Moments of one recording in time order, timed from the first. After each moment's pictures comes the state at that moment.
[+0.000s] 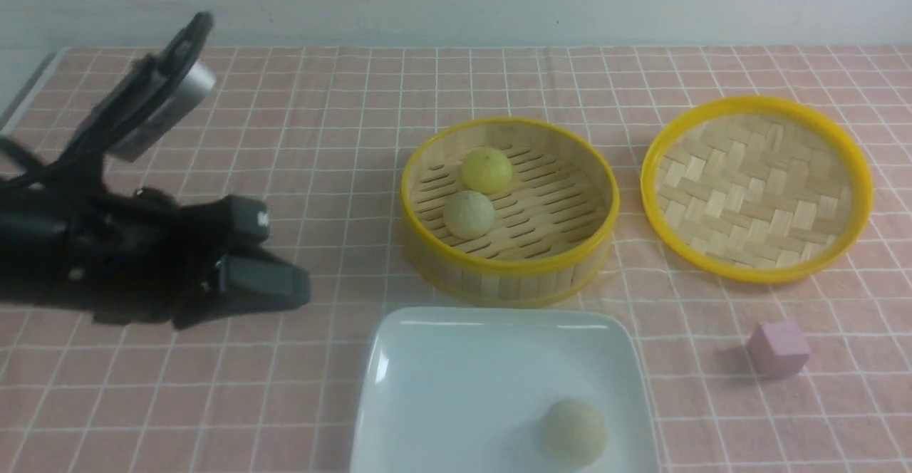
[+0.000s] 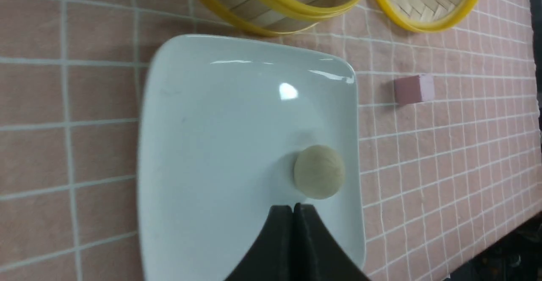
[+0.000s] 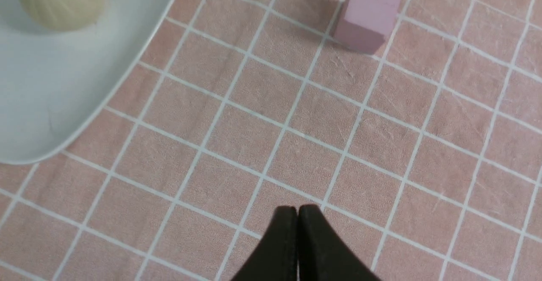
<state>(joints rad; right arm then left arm) 0.57 0.66 -0.60 -0.15 1.01 0.15 -0.13 1.24 -0.88 -0.84 0.91 0.29</state>
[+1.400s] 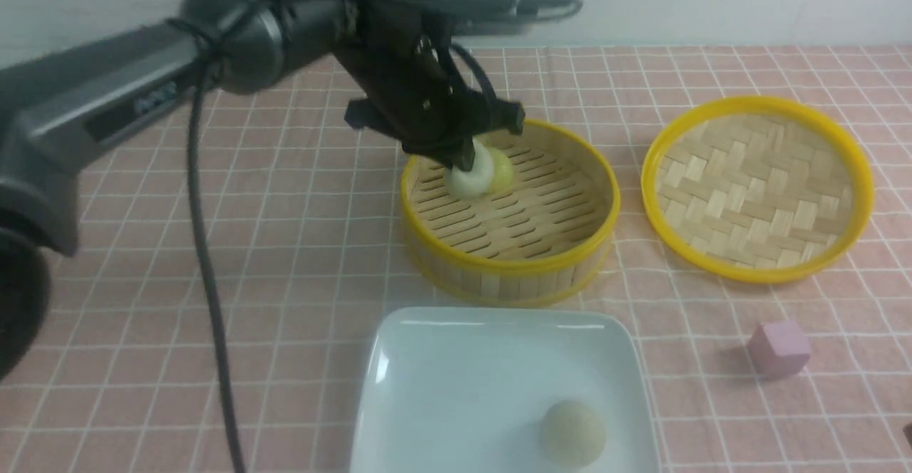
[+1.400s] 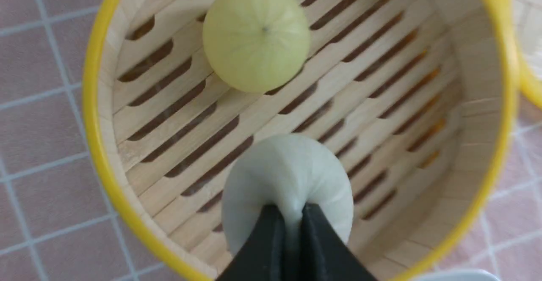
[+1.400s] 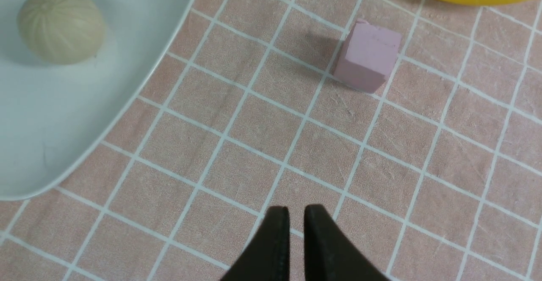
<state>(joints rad) 0.57 0.66 -0.56 -0.18 0.89 0.15 -0.53 1.96 -1.83 -0.12 0.92 -0.16</state>
